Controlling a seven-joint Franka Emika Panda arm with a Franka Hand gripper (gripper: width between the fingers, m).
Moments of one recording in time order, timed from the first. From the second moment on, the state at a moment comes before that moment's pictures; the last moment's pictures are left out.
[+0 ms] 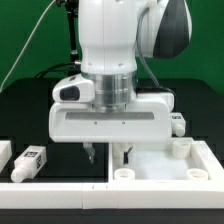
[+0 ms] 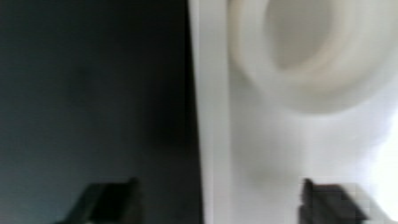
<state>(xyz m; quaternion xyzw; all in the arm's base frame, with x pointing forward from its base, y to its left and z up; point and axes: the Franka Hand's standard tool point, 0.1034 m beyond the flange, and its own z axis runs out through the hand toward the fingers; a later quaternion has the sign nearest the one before) 0.550 -0.012 0.033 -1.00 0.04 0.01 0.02</state>
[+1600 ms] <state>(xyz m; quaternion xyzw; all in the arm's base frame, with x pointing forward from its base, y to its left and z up) 0.463 0.058 0.061 -0.96 0.02 0.29 0.01</state>
